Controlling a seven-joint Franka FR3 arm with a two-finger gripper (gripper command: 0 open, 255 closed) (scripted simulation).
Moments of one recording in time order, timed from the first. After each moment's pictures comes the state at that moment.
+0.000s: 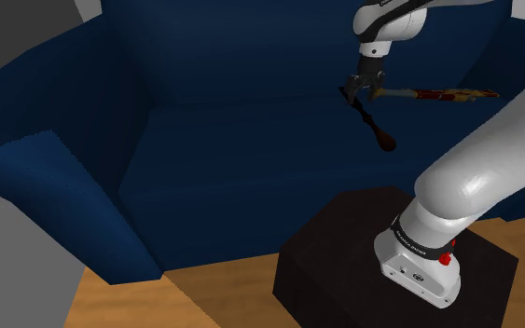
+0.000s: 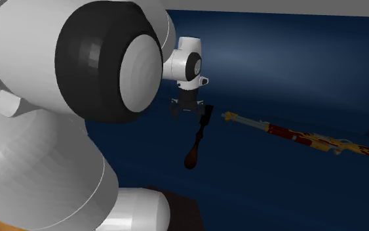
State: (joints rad) arm -0.26 -0.15 -0.35 -2.30 -0.07 2.04 -0.22
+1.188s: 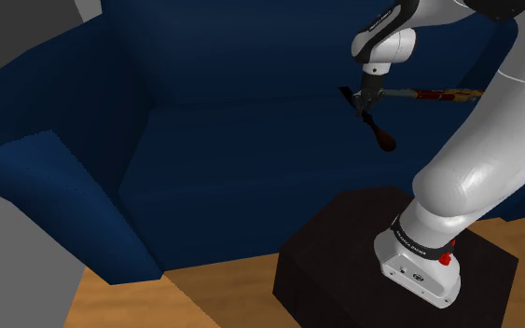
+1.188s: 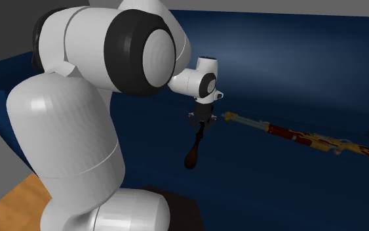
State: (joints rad) arm -0.32 0.10 -0.42 -2.23 0.01 2.22 -0.30
